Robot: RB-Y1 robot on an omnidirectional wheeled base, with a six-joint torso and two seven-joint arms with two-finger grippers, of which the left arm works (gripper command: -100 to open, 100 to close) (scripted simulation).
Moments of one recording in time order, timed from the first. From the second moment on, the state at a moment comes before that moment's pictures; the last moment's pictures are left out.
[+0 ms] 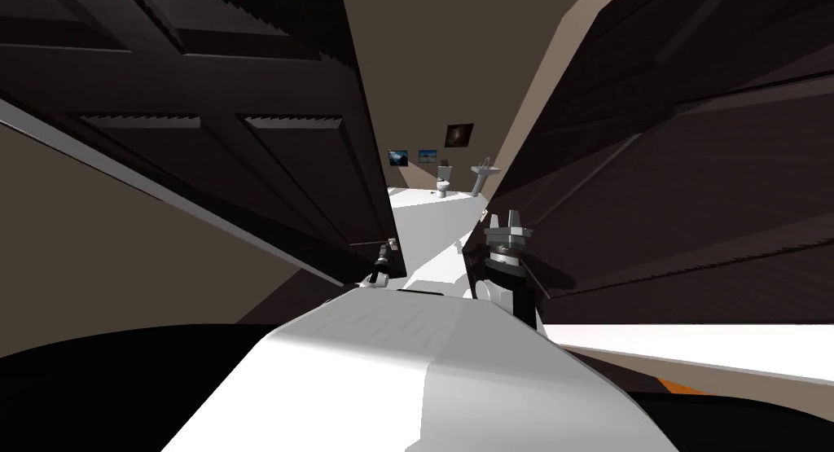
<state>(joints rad) -0.18 0.10 0.03 -0.59 0.16 -0.81 -0.03</state>
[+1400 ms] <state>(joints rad) -0.16 0.09 0.06 -0.60 0.18 -0.82 -0.05</state>
